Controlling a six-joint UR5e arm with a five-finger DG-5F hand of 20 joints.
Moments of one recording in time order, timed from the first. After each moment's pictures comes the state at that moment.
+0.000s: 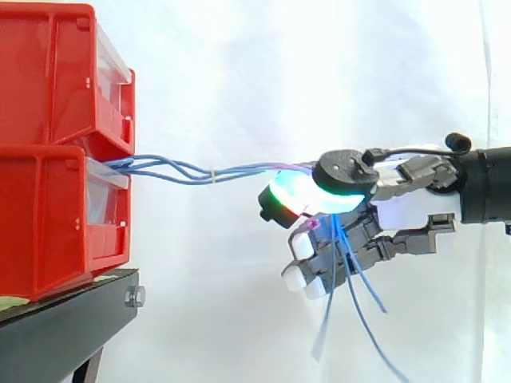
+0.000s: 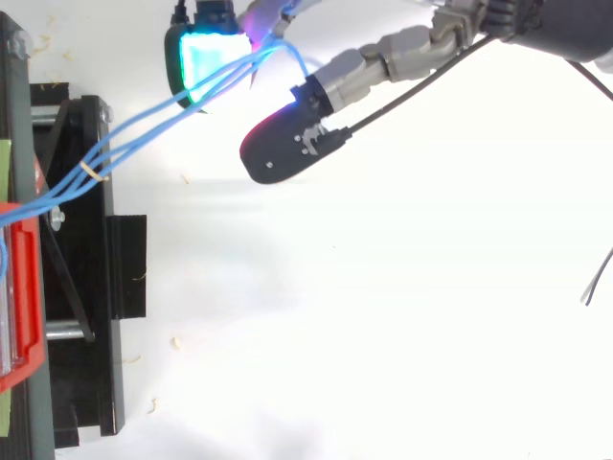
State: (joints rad) arm 0.01 -2.25 -1.16 -2.94 -1.33 -0.30
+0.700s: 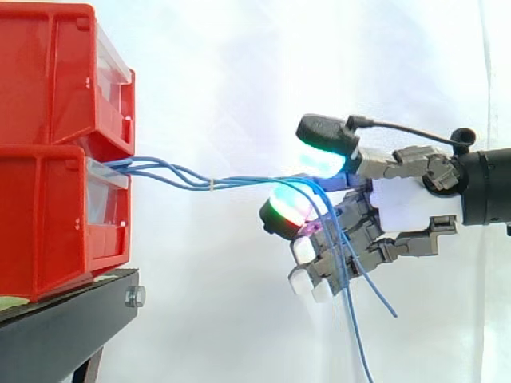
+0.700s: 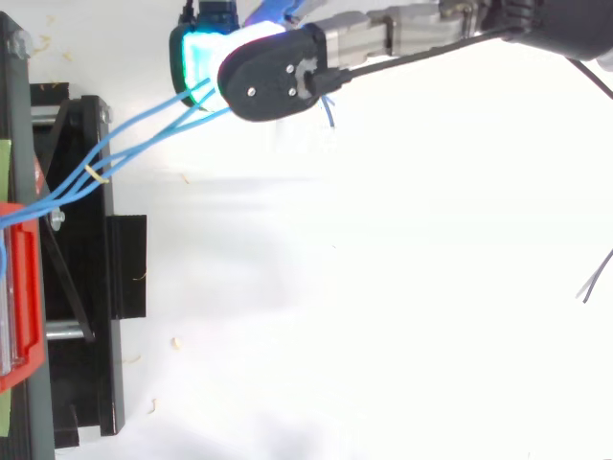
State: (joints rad) arm 0.00 -2.25 -1.16 -2.95 -1.33 -0.30
